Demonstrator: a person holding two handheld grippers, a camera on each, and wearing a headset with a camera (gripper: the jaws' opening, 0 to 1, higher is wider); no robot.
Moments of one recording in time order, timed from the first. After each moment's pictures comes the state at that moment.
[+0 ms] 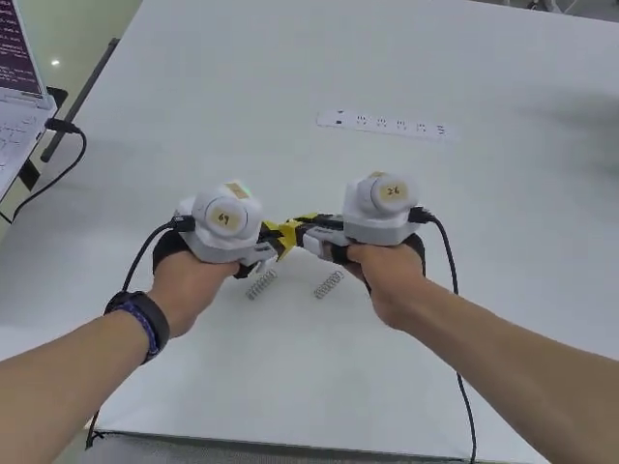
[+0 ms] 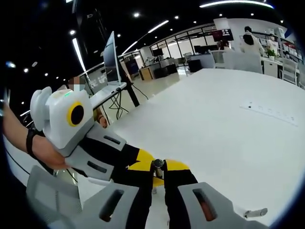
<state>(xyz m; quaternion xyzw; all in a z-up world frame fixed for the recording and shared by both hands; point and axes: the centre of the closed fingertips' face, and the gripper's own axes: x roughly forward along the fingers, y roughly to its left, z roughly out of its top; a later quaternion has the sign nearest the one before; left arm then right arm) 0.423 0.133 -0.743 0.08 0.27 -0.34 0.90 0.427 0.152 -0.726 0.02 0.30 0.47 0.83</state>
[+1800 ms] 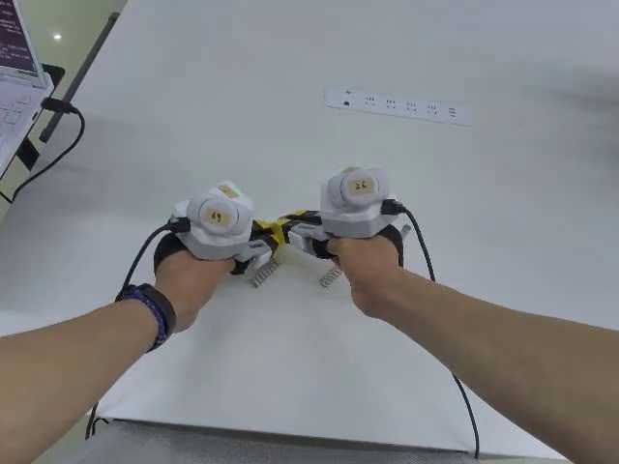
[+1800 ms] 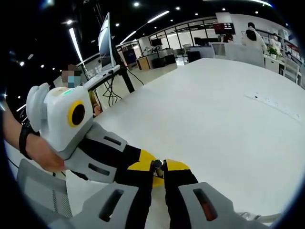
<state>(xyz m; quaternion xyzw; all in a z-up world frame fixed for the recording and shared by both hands) 0.434 0.152 -0.791 0.03 0.29 -0.32 0.90 0.431 0.170 -0.769 -0.01 0.34 0.46 0.82</state>
